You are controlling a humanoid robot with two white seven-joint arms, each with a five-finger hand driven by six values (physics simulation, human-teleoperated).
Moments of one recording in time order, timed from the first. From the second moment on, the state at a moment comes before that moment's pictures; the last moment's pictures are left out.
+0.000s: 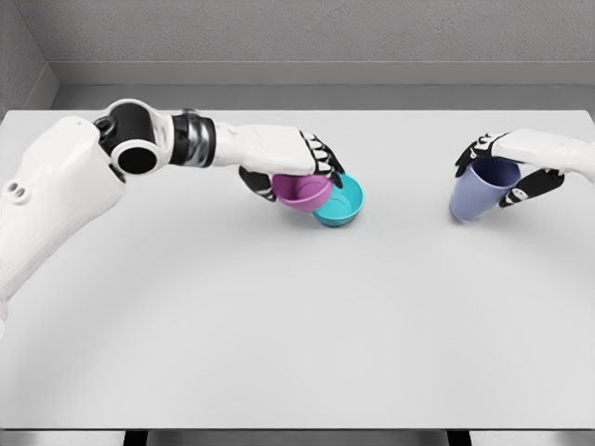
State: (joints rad) left arm -0.99 0.39 -0.90 -1.23 -0.45 -0.61 -0.61; right arm -0.76 -0.91 0.74 -1.19 0.05 -0.61 0.55
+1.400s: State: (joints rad) left arm -1.06 0.19 -0.93 -1.00 -0.51 -0.61 -0.61; right arm -0.82 -0.96 0.73 -1.30 0.04 -0.61 0.54
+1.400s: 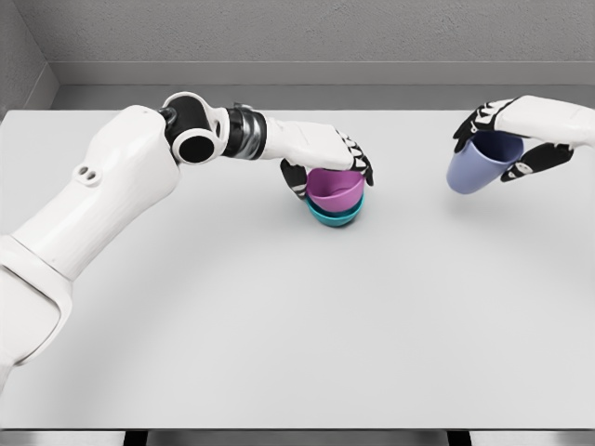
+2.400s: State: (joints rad) left arm -1.06 0.21 -0.89 -1.00 -0.52 -0.61 -0.61; right arm -0.82 -0.95 0.73 -1.34 0.04 -0.61 0.54
